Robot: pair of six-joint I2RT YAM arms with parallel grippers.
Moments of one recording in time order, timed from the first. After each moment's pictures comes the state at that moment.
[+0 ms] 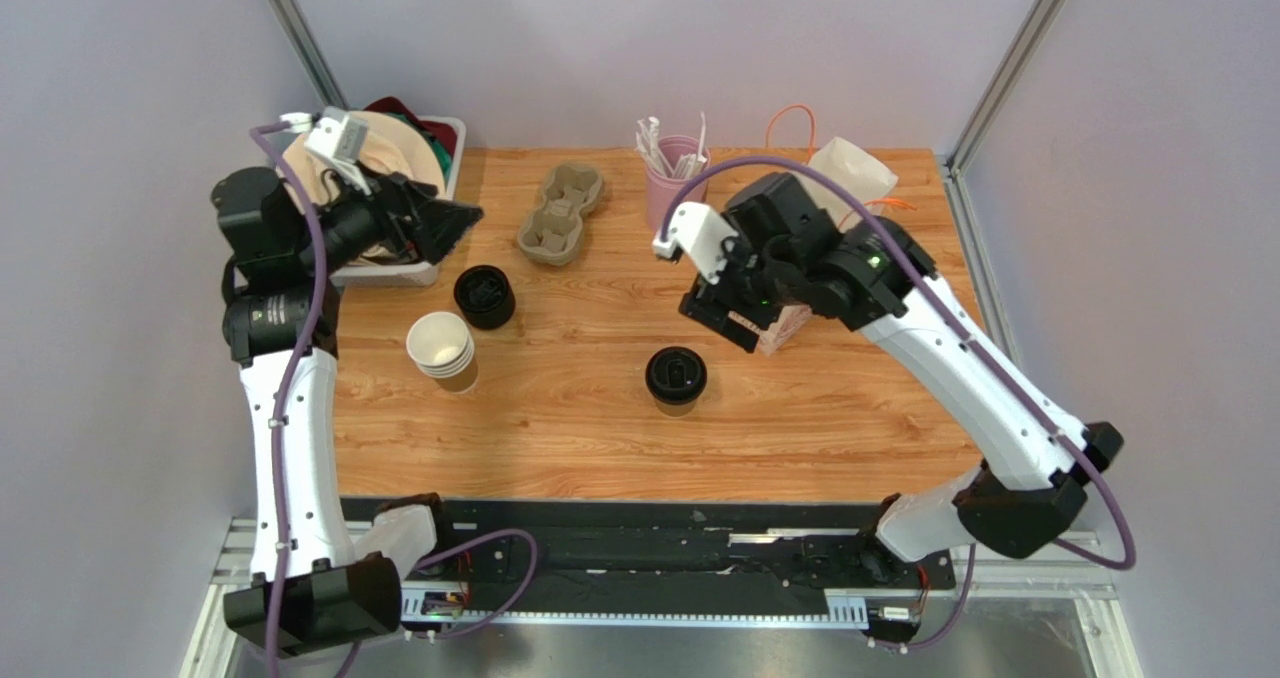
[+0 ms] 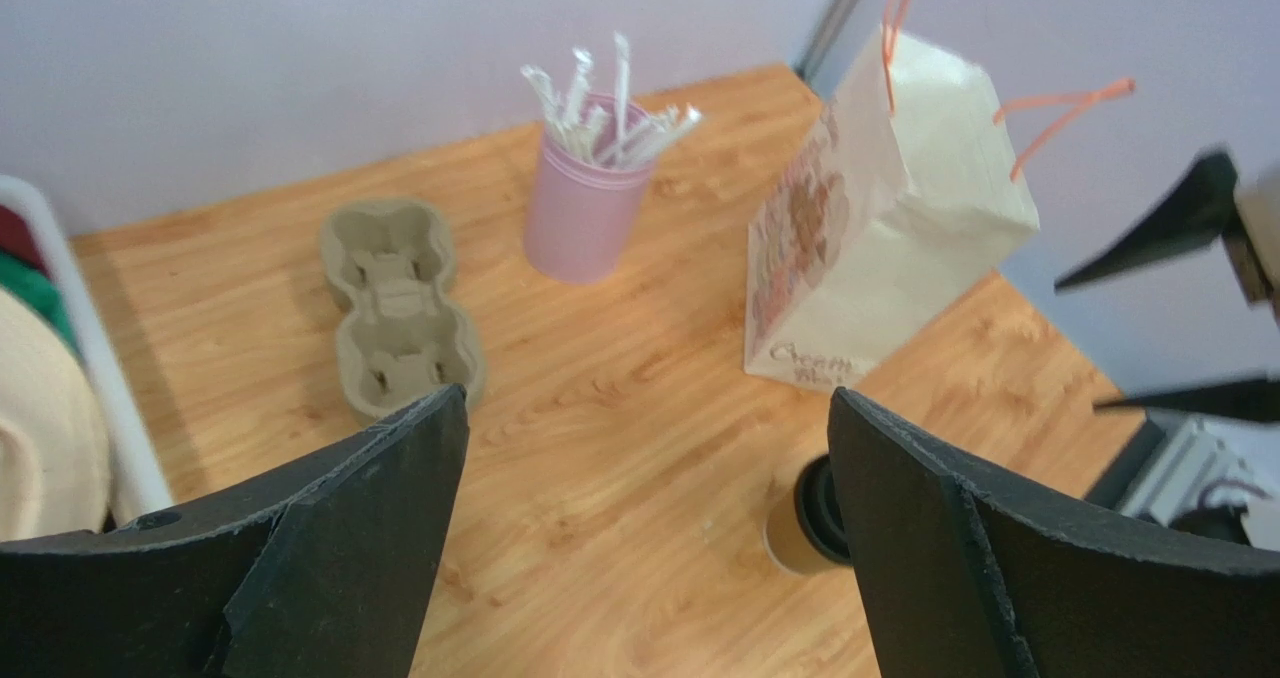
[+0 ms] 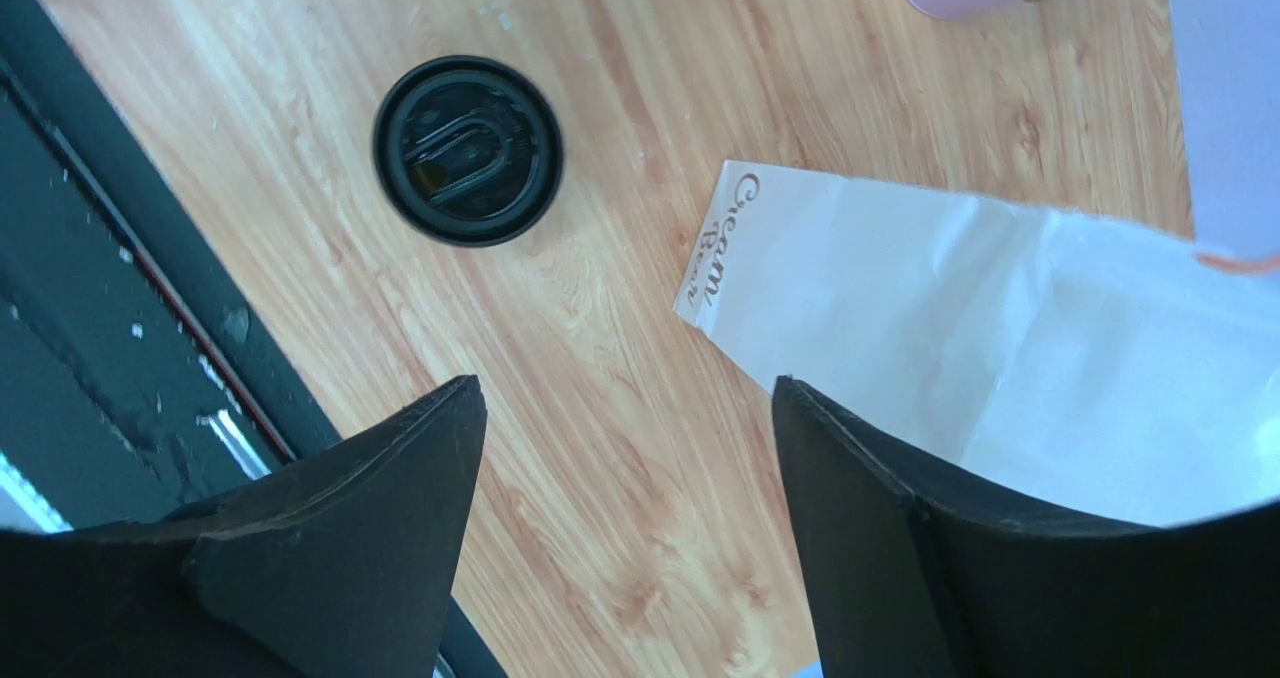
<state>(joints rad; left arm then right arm) 0.27 1.05 1.32 -0.37 0.94 -0.18 0.83 1.46 1.81 -1.25 0.05 -0.45</state>
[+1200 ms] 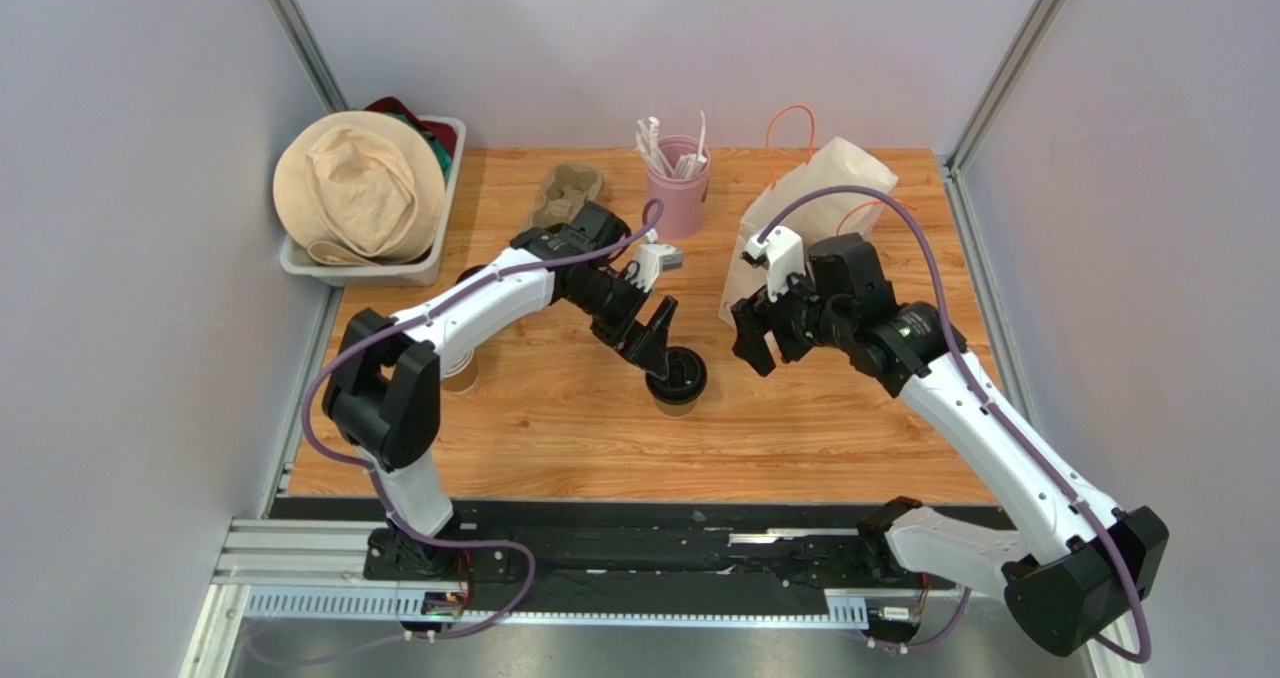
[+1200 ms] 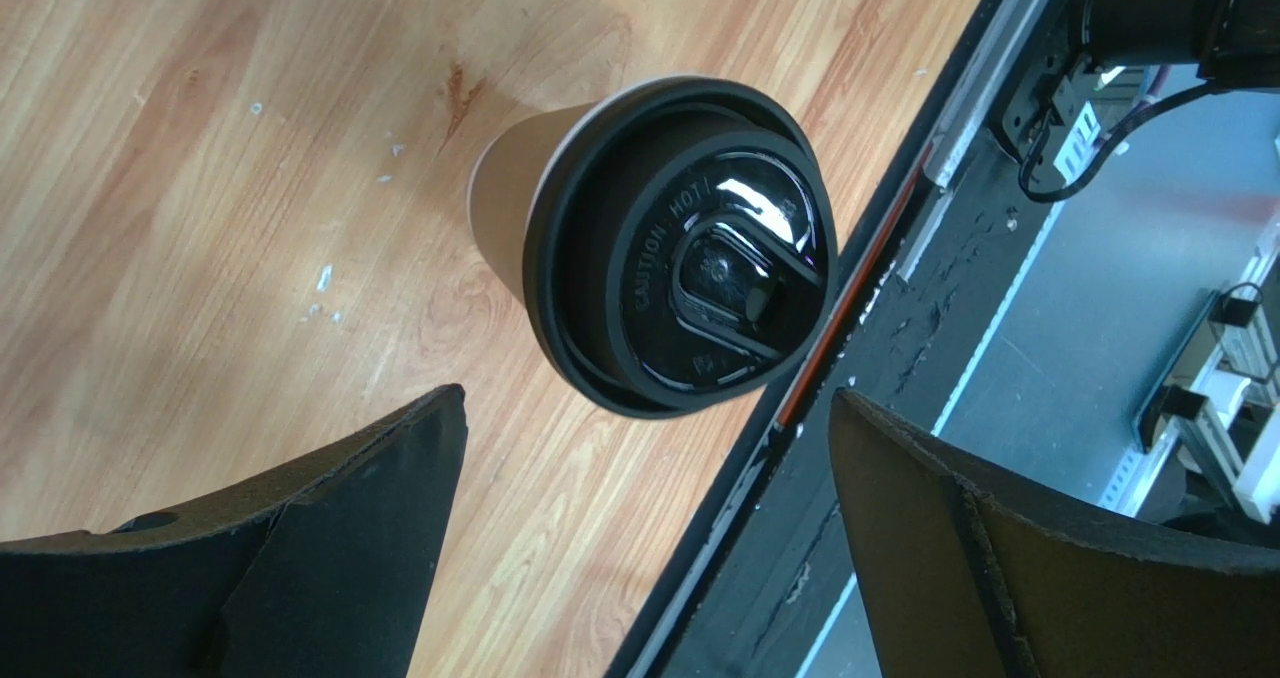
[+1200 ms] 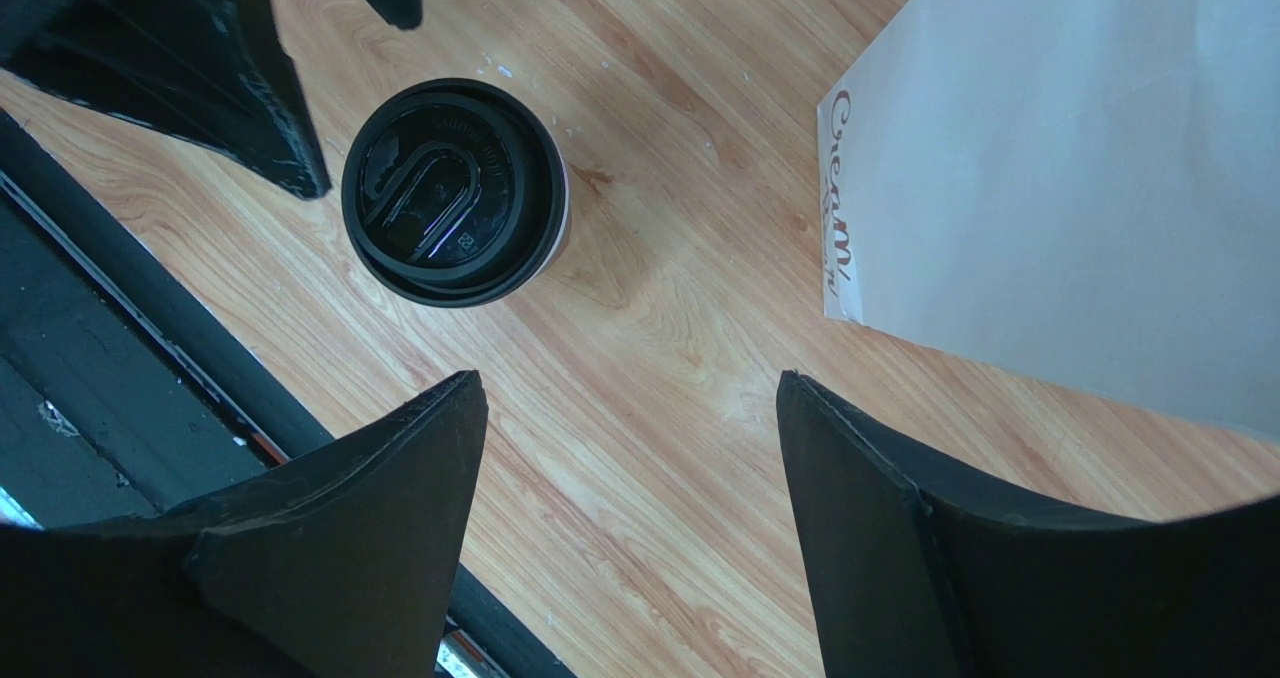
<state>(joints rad) -0.60 1.74 1.39 -0.77 0.66 0.07 0.51 1.10 1.08 -0.70 -0.22 -0.13</state>
